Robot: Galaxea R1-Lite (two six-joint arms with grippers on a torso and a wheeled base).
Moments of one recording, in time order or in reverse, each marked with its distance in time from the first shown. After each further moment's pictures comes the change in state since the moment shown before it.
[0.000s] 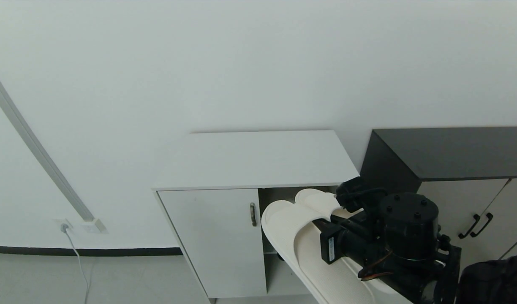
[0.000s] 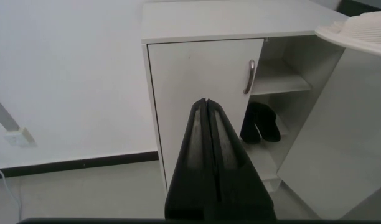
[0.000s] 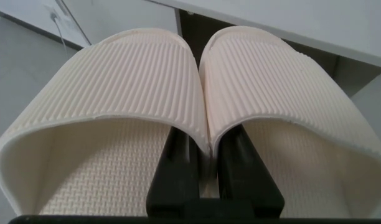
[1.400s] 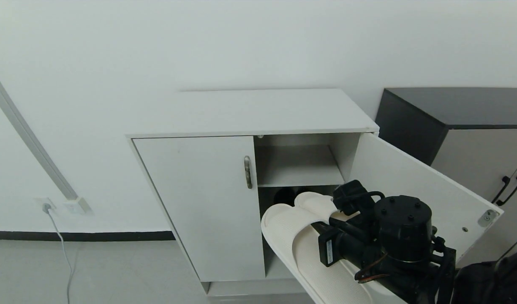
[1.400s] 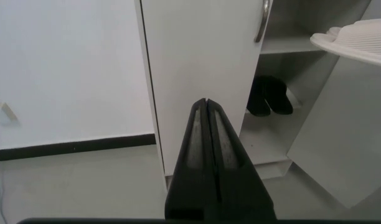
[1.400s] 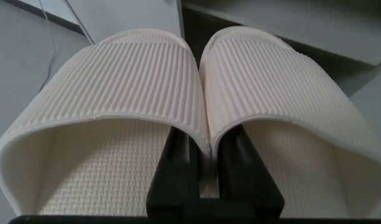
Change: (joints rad) left arm 0.000 0.000 0.000 0.000 0.000 0.000; right arm 0.003 0.019 0.000 0.000 0.000 0.000
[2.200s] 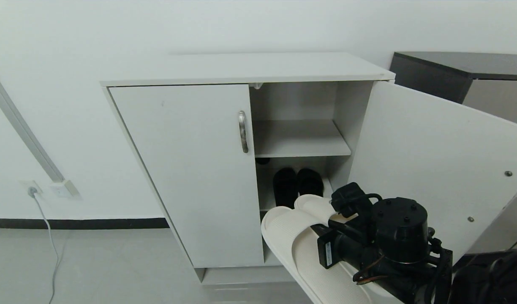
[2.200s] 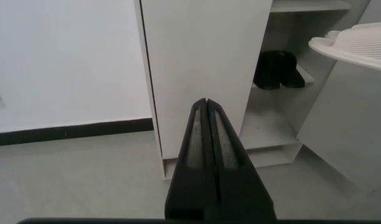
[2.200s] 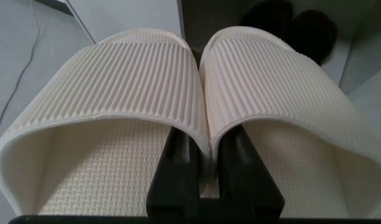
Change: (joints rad) left arm 0.000 0.000 0.000 0.000 0.000 0.000; right arm 0.000 0.013 0.001 0.000 0.000 0.002
